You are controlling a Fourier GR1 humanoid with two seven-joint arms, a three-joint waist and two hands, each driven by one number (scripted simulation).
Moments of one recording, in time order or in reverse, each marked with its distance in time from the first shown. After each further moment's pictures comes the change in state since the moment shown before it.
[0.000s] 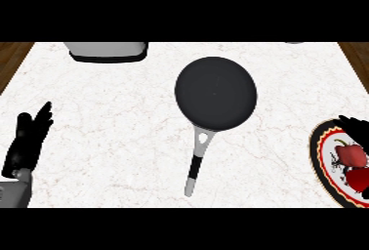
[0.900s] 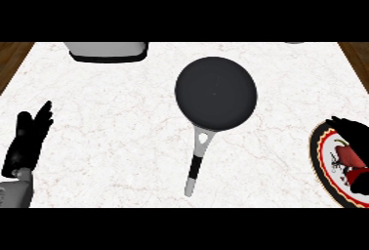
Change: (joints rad) left arm 0.000 -0.060 0.076 -0.034 -0.082 -0.057 0.031; right arm -0.086 0.127 -0.055 0.199 0.192 -0.031 -0.070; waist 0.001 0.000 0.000
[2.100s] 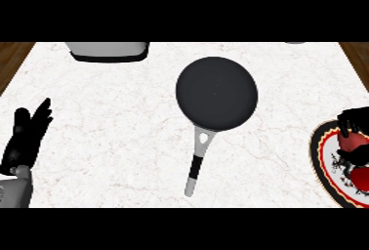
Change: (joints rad) left arm -0.015 -0.028 0.045 -0.030 -0.040 -0.040 0.034; right arm -0.261 -0.002 -0.109 0.347 -0.011 -0.060 -0.257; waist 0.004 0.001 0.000
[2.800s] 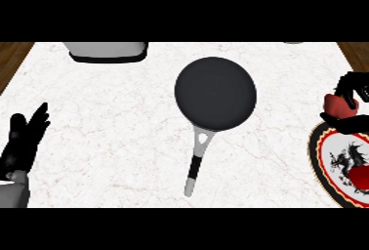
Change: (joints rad) left arm 0.029 -0.001 0.021 0.004 0.003 -0.018 -0.029; right arm -0.071 0.107 -0.124 -0.287 -0.273 -0.030 -0.074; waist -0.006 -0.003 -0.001
